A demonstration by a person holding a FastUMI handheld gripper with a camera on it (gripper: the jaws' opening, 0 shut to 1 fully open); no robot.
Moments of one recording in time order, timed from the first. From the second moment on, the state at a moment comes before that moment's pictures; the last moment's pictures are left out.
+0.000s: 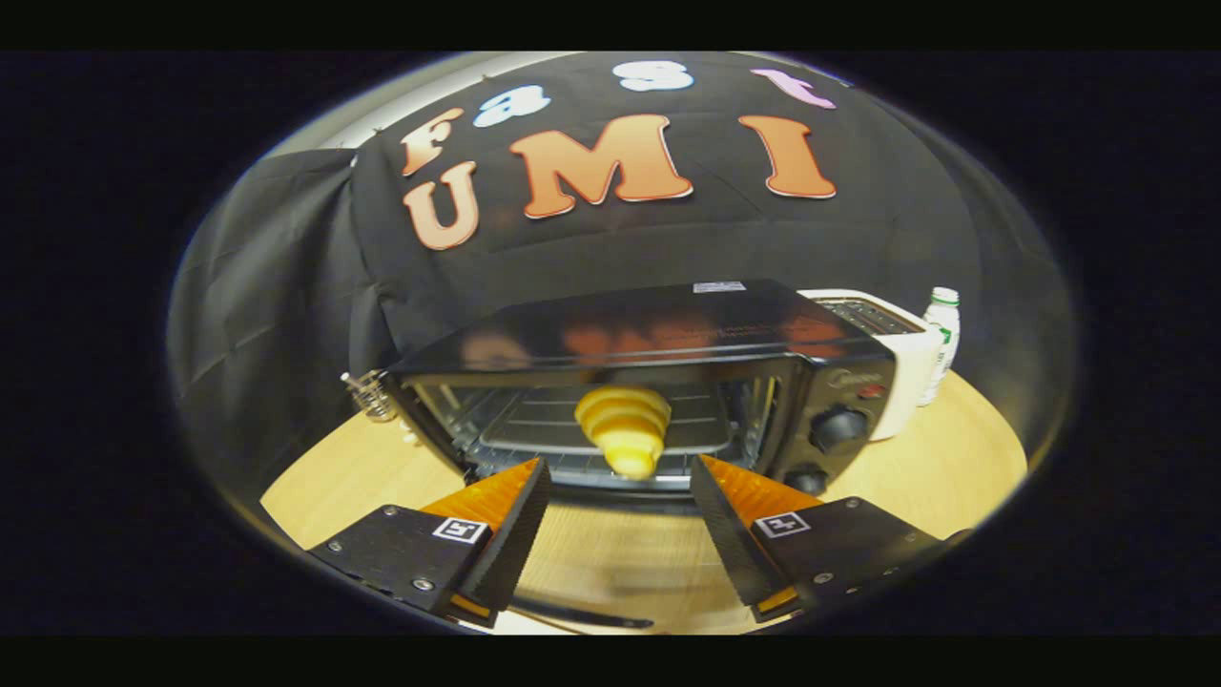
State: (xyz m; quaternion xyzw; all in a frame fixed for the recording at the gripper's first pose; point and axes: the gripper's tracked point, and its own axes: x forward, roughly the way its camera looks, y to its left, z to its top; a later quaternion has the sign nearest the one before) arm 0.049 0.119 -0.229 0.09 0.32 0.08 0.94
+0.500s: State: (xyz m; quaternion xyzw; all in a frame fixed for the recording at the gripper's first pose) arm -0.083 0.124 -0.260 0.09 0.38 0.13 0.91
